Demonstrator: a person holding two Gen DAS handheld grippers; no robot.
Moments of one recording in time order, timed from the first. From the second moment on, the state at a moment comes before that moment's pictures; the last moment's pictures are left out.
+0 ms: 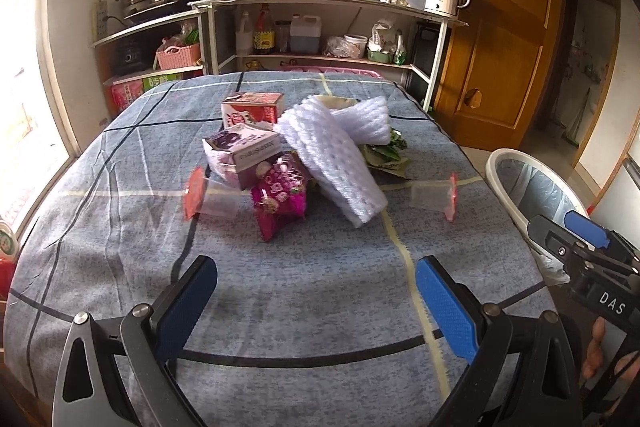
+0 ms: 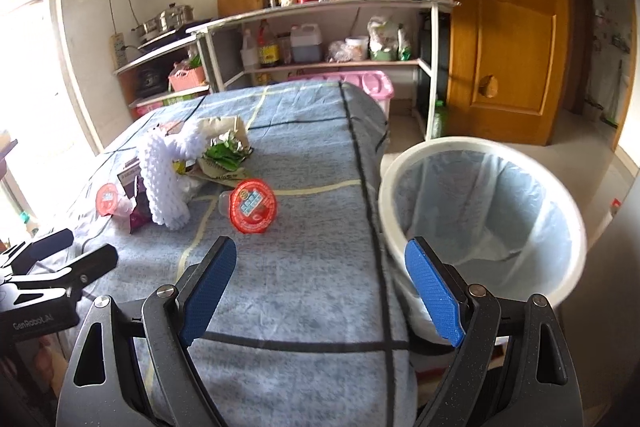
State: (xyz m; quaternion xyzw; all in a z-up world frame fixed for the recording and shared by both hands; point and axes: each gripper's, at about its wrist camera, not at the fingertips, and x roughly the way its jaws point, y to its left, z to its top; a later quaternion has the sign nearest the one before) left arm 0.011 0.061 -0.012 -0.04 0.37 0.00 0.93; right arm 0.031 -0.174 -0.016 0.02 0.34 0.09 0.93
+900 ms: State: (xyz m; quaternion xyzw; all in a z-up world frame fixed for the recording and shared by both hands) left arm 0.080 0.173 -0.036 -0.14 0.40 0.03 0.91; right arm 0.118 -0.110 -0.045 -0.01 0.41 0.20 0.89
